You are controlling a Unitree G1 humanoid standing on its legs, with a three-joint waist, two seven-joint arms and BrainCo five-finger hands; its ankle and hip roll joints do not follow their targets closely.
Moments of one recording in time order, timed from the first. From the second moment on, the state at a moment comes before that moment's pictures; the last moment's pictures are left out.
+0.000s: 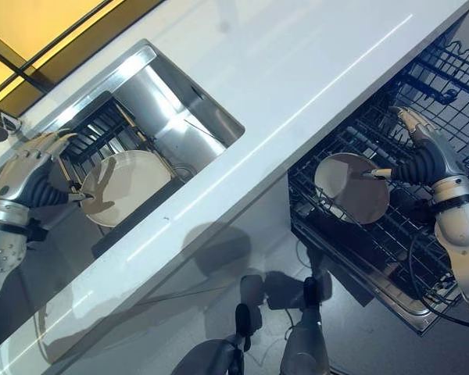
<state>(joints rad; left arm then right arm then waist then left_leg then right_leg) -0.09 1.02 0.09 0.10 0.48 -0.20 0.21 -0.11 -1.03 -0.19 -0.15 -0.12 0.05 -0.03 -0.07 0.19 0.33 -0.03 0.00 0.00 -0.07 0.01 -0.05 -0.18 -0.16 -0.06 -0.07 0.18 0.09</state>
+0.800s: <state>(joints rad) -0.09 1.12 0.02 0.06 0.33 -0.10 -0.13 -0.11 -1.03 -0.19 -0.15 -0.07 0.04 -0.06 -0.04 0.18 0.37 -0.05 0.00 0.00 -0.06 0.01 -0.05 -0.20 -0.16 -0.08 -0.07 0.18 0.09</state>
